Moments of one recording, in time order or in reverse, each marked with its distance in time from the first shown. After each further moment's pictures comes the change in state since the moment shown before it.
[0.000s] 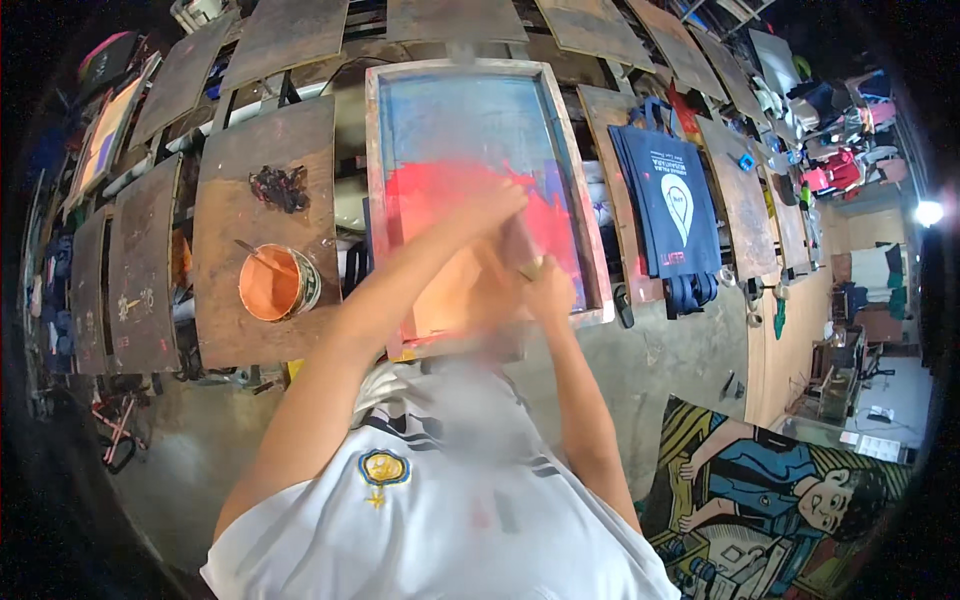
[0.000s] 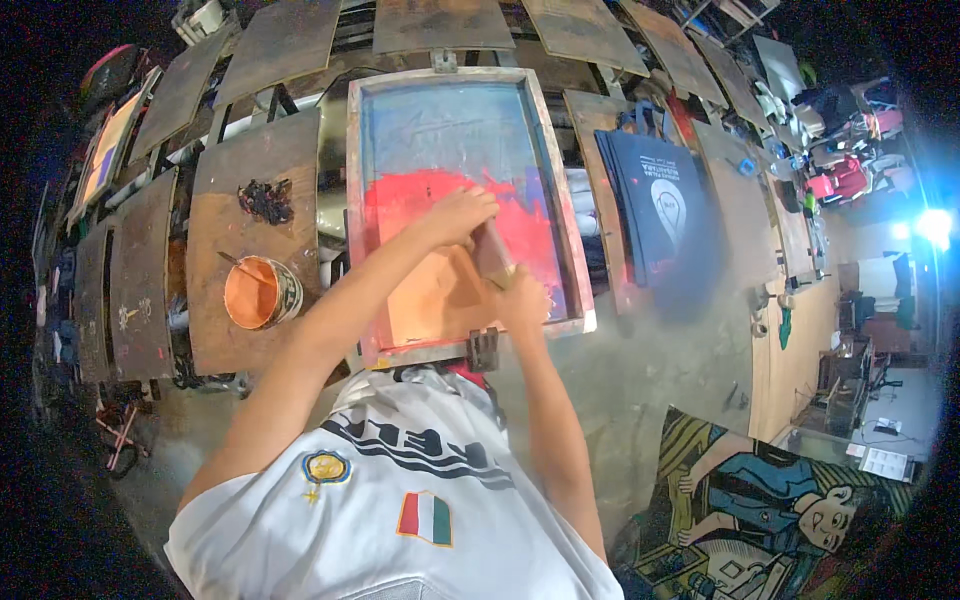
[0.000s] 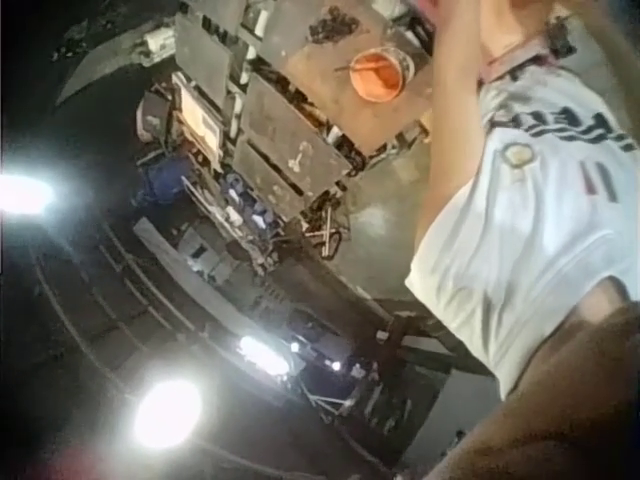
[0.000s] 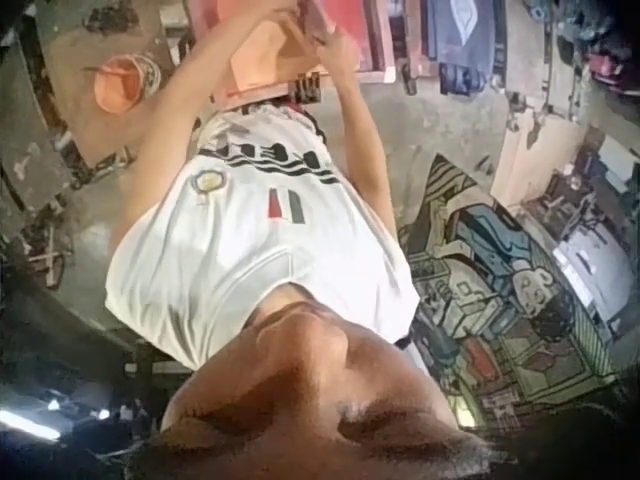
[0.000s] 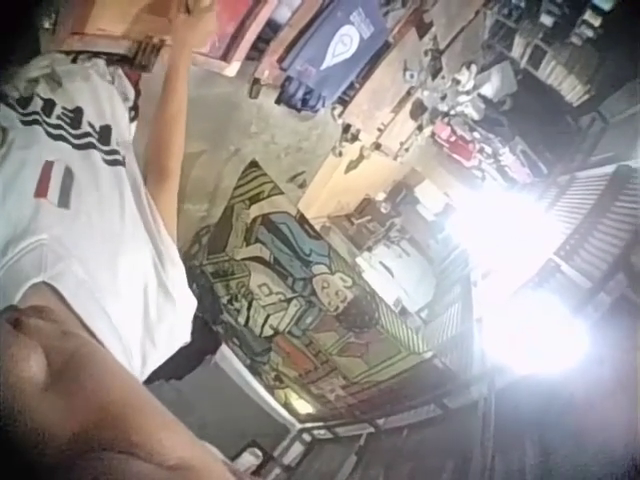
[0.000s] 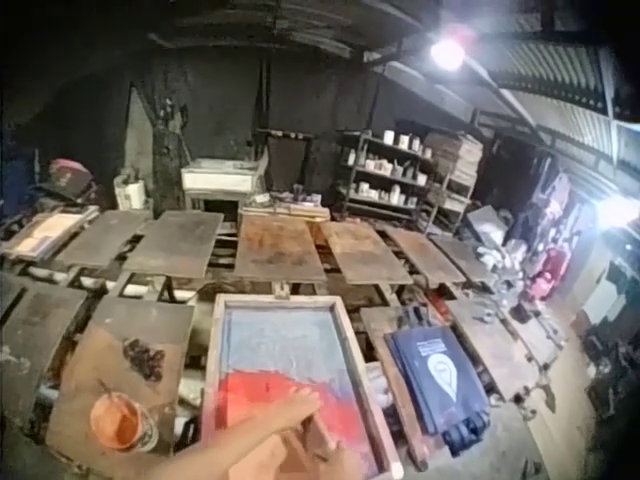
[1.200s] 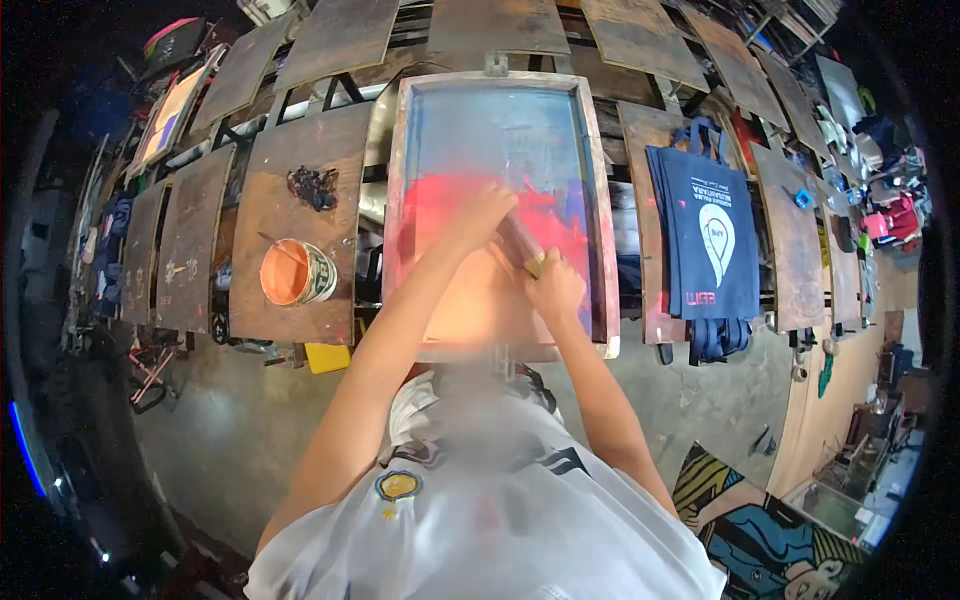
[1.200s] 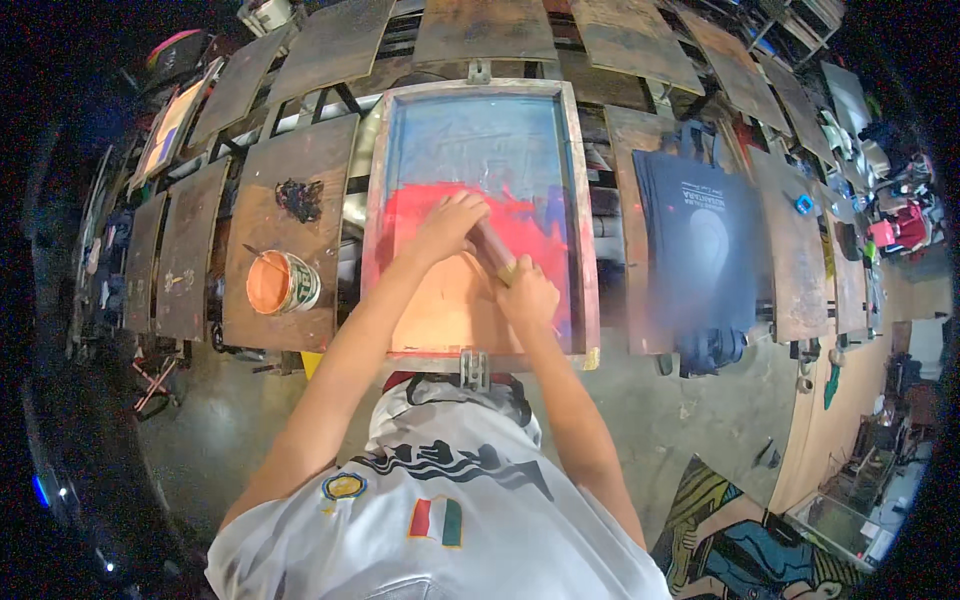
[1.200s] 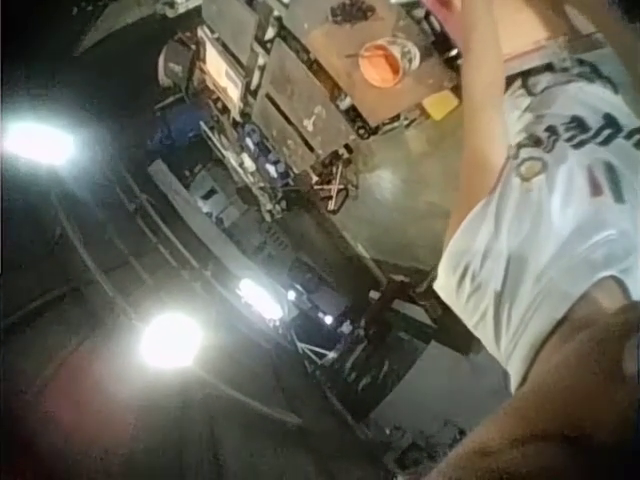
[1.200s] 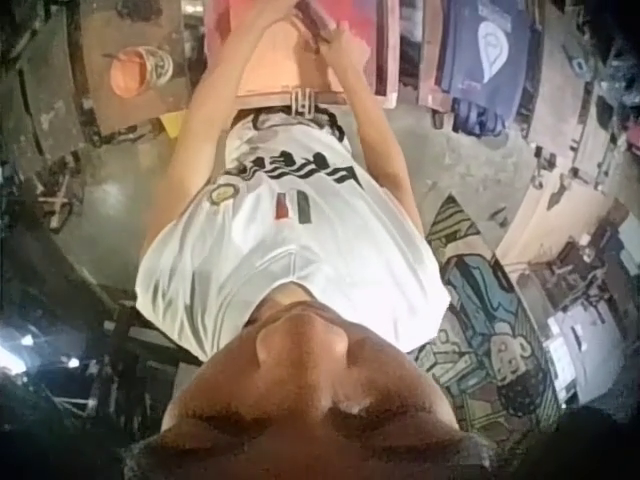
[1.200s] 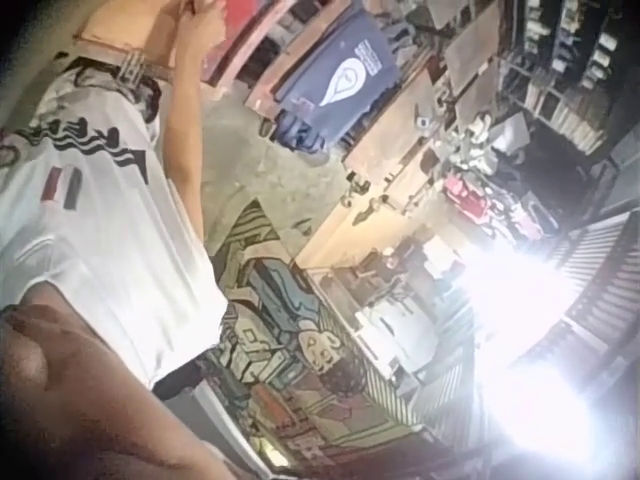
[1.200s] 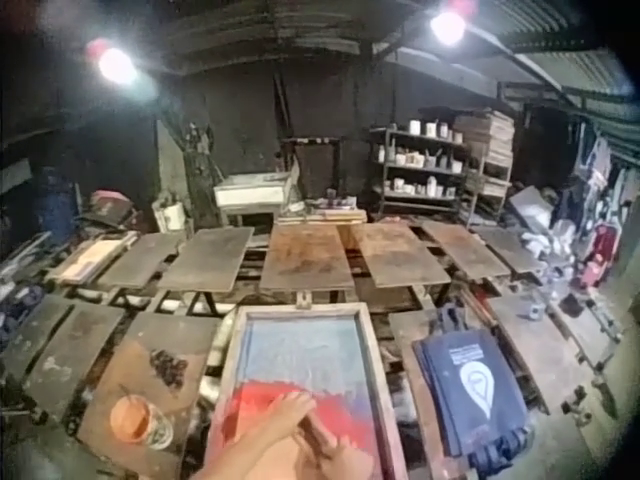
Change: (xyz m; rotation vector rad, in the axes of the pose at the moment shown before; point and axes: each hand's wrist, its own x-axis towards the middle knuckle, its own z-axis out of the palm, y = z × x) left_hand -0.004 0.017 -0.010 -0.026 0.180 -0.329; right_hand 0.066 0.026 0.000 -0.006 -0.049 -0.275
